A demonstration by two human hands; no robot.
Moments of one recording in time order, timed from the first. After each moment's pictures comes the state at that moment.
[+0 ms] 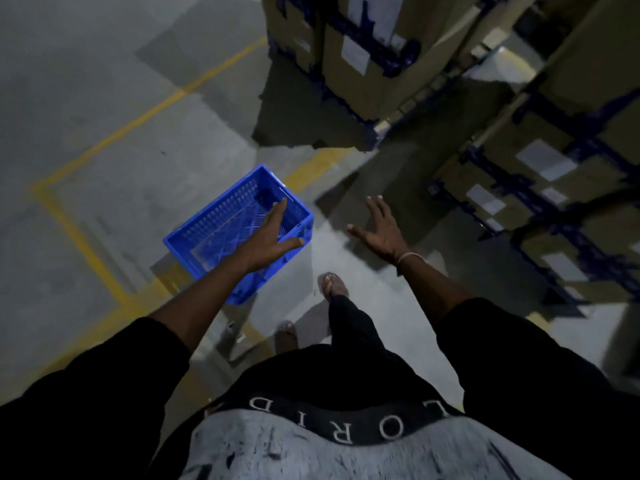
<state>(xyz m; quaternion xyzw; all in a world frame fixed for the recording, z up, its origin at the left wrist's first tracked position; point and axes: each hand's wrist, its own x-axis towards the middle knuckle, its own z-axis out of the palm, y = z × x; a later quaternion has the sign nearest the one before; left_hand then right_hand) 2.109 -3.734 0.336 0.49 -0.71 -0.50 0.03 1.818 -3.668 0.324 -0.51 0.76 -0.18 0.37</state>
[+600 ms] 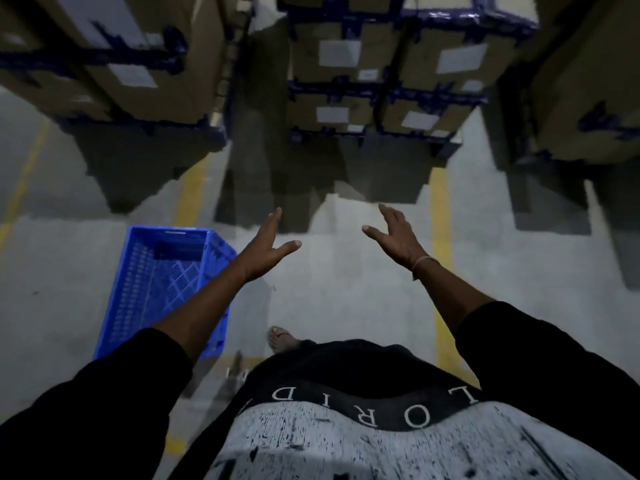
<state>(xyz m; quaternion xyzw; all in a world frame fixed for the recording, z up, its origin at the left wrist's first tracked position) 1.969 -3.615 0.335 0.24 -0.81 -0.52 -0.13 1.778 -3.342 0.333 -0.17 0.89 -0.30 0.29</state>
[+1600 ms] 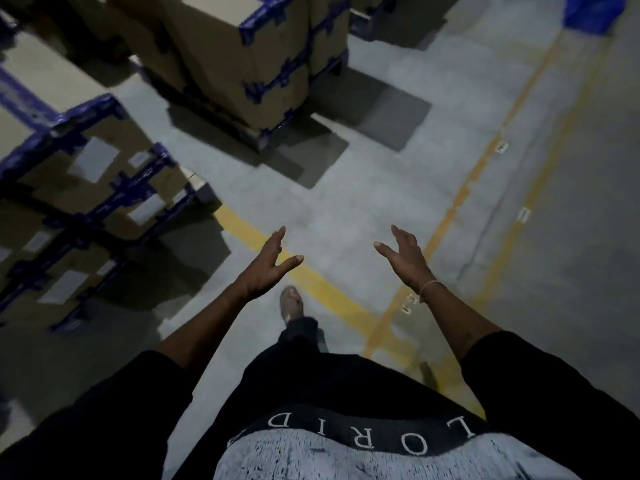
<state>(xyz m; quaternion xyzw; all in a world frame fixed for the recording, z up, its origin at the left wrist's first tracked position) 1.634 -3.103 0.355 -0.18 -0.81 -0.43 -0.36 1.767 -2.792 0.332 0.34 0.82 -0.46 0.08</state>
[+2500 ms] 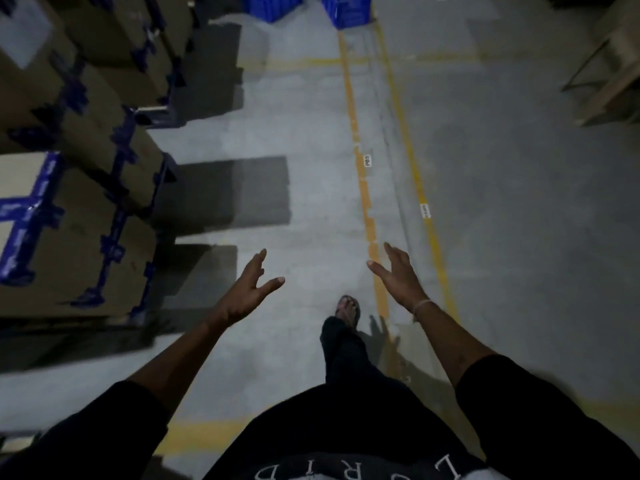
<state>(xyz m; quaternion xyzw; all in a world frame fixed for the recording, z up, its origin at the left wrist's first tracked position) 1.244 -2.633 0.342 -0.41 -0.73 -0.30 -0.46 1.558 -2.461 0.323 0.57 0.66 -0.48 -0.08</state>
